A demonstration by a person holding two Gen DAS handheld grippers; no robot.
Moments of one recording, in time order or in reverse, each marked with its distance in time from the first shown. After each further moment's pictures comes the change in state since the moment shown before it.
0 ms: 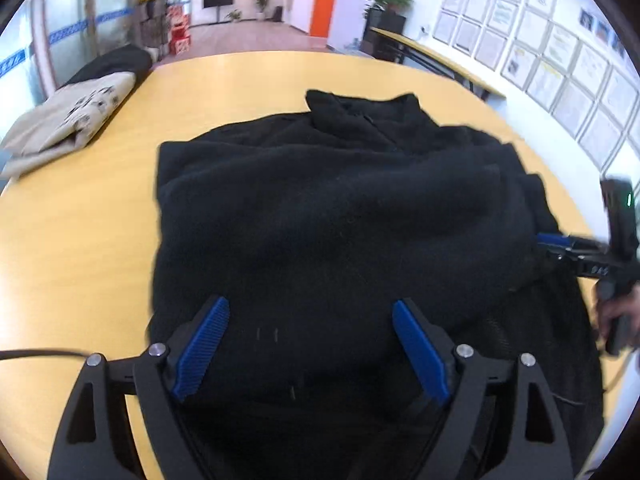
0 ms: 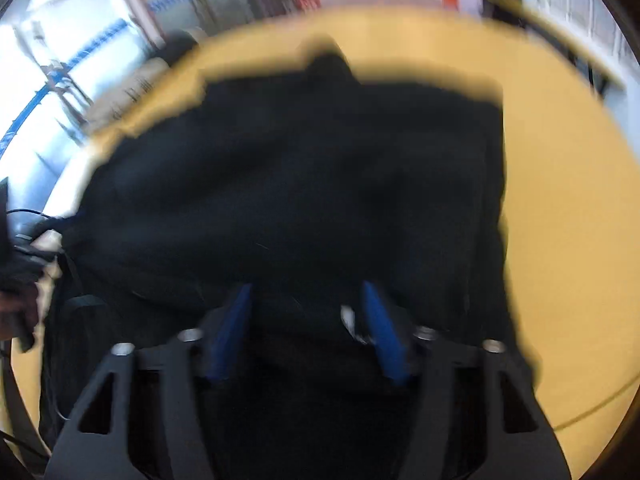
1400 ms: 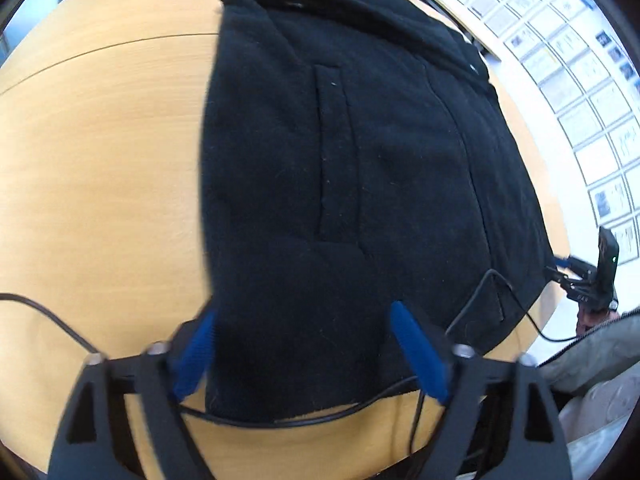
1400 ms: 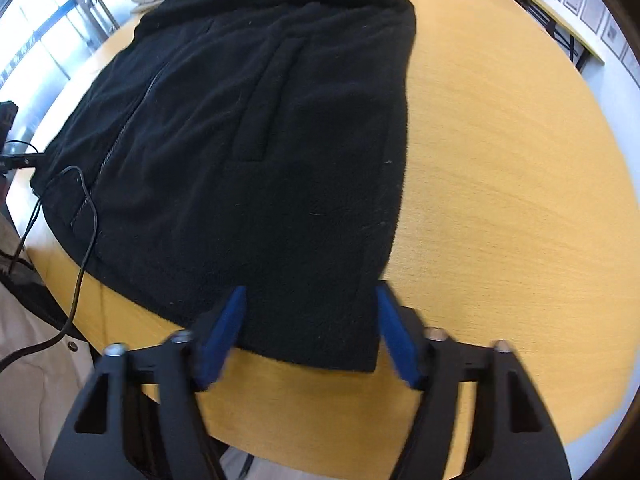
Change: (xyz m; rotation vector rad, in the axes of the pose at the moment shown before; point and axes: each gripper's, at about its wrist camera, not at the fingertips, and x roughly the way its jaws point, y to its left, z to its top) left arm -0.134 0.000 -0.273 -0.212 0.311 -0.112; right arm -0.149 0.012 -0.291 -0.154 0.226 -0.088
